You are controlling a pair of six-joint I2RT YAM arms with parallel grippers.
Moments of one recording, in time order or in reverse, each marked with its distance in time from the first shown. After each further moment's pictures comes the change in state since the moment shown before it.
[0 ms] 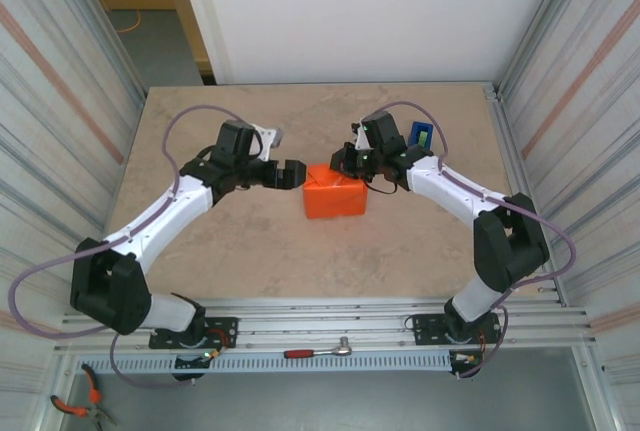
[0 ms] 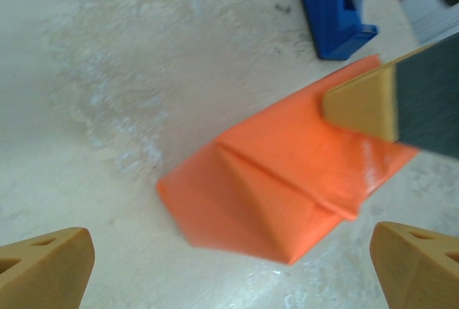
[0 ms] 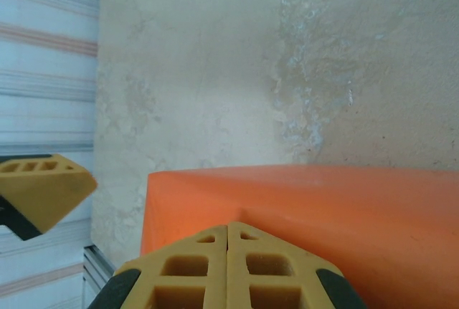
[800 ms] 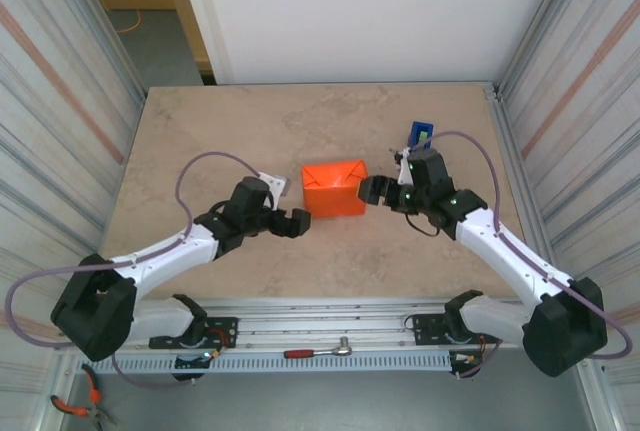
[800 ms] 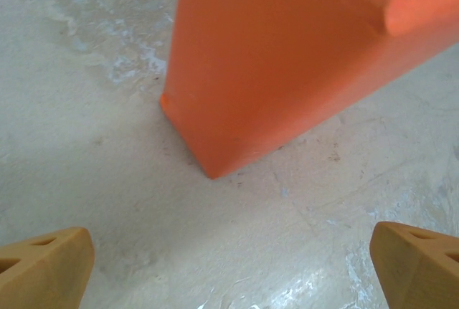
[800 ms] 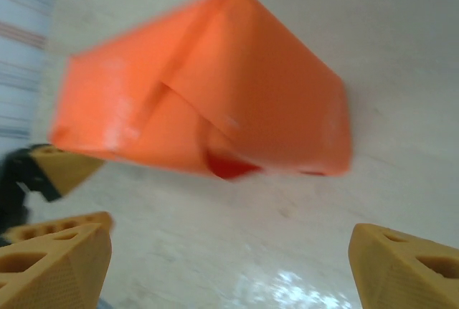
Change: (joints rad) left arm -0.210 -0.127 -0.440 0.365 -0.226 -0.033; right arm -0.071 -0.518 -0.416 -0.138 0.148 -0.158
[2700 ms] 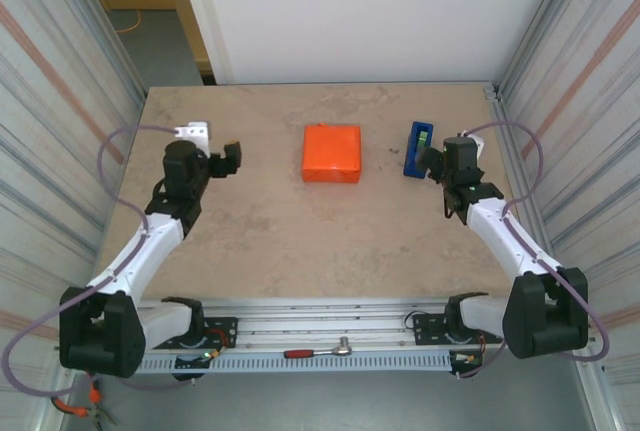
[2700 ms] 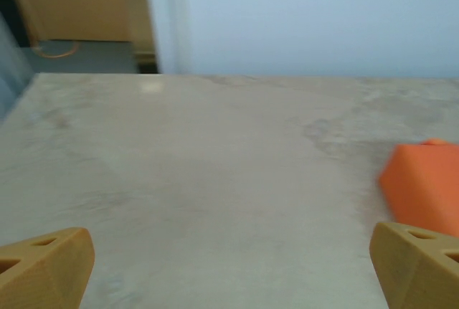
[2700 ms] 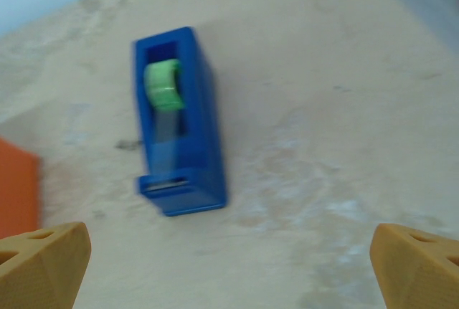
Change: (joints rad) left arm 0.525 -0.116 0.080 0.179 -0.232 0.253; right arm -0.321 0.102 0.002 0.176 0.577 -0.167
